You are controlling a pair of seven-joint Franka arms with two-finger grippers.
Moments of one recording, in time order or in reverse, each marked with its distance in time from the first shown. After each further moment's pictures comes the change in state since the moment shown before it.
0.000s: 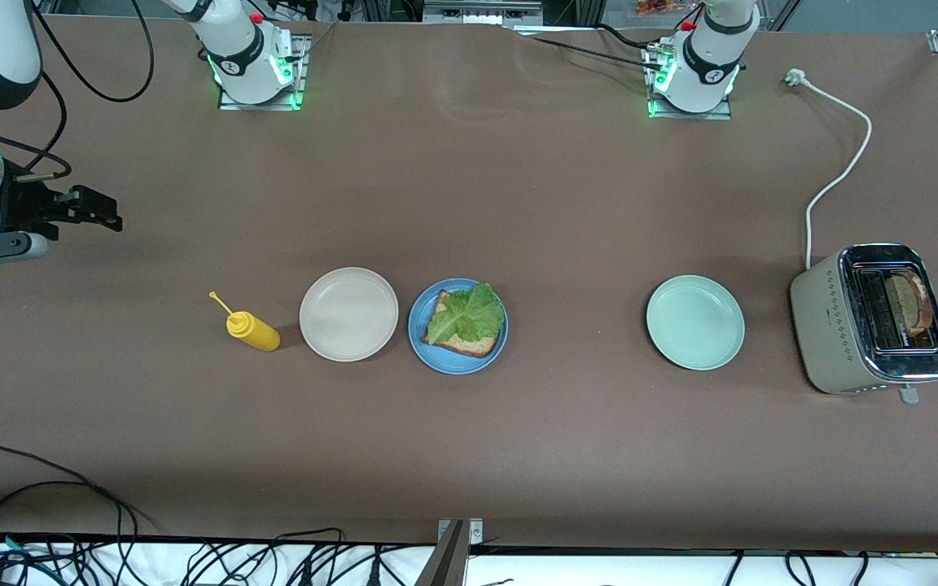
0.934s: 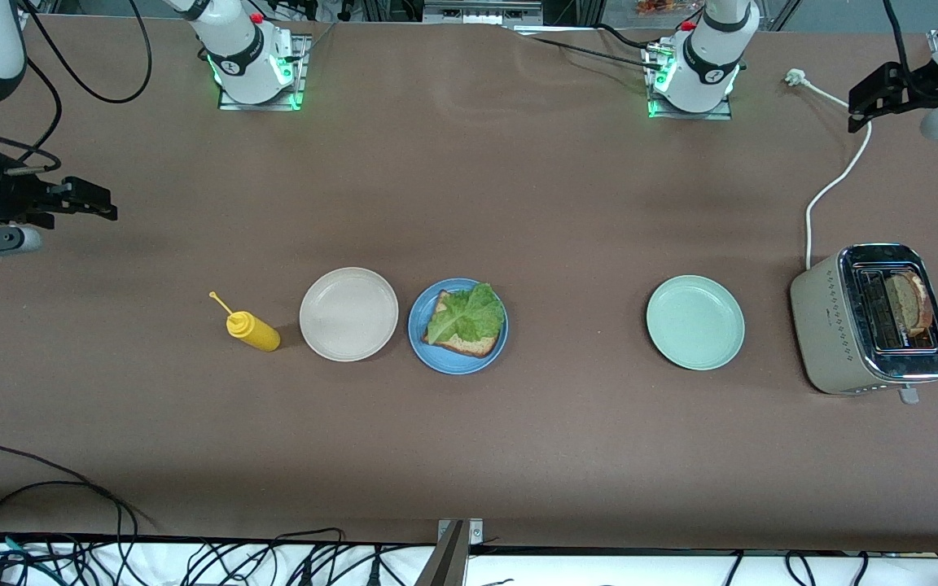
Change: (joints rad) left arm -0.255 -0.279 -0.033 0.008 0.000 -0.487 -0.266; right arm -0.056 -0.009 0.042 0.022 0.000 -0.082 0.000
